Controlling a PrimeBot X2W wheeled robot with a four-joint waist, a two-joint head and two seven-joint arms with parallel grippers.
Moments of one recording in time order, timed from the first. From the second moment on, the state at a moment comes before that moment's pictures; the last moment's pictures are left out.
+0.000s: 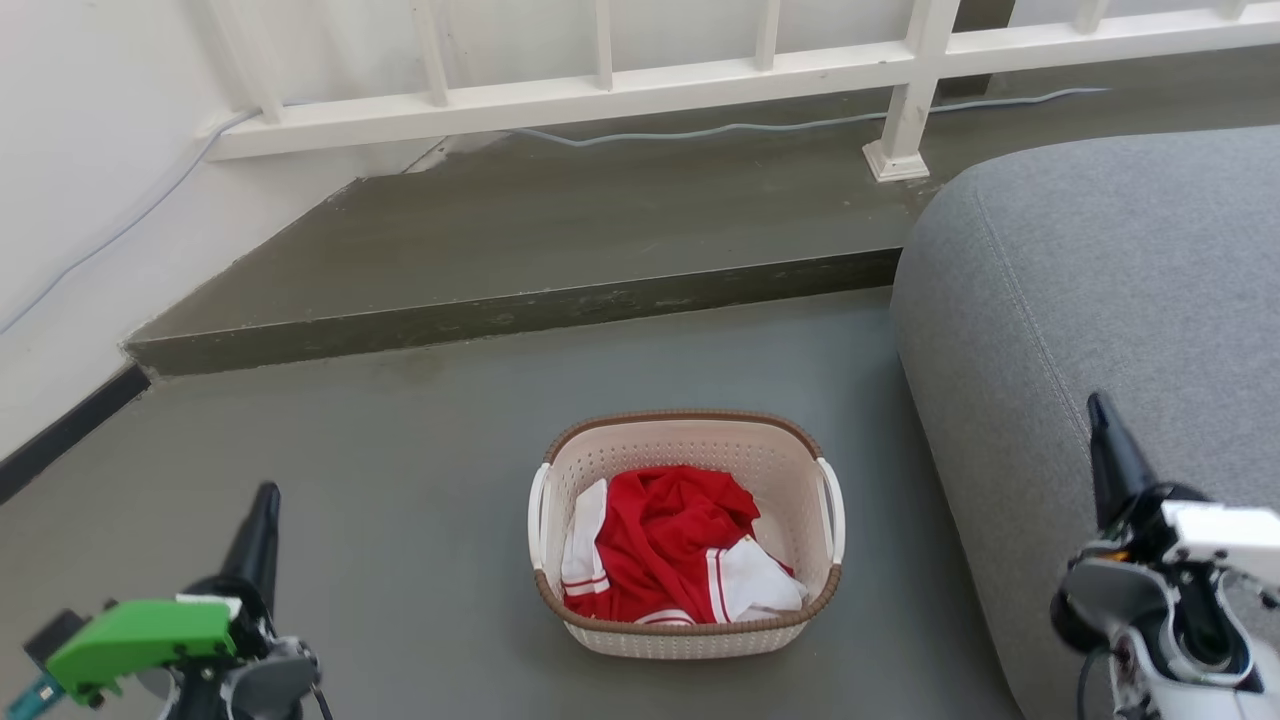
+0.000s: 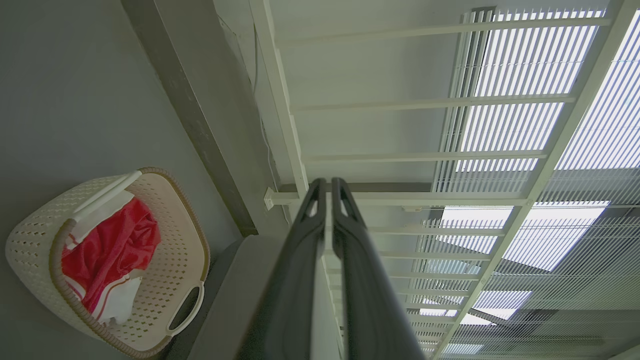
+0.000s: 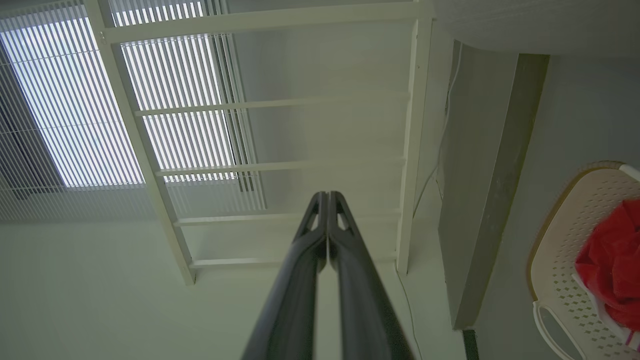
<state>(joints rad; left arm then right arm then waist) -0.08 0.04 0.07 0.29 -1.62 -0.12 0.10 -0.09 -0.03 -0.13 0.28 1.62 0.12 0.10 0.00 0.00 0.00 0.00</state>
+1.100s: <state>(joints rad) -0.05 0.03 -0.01 0.28 -1.52 -0.12 0.01 -0.04 -0.04 -0.05 0.23 1.55 0.12 0.04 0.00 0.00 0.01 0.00</state>
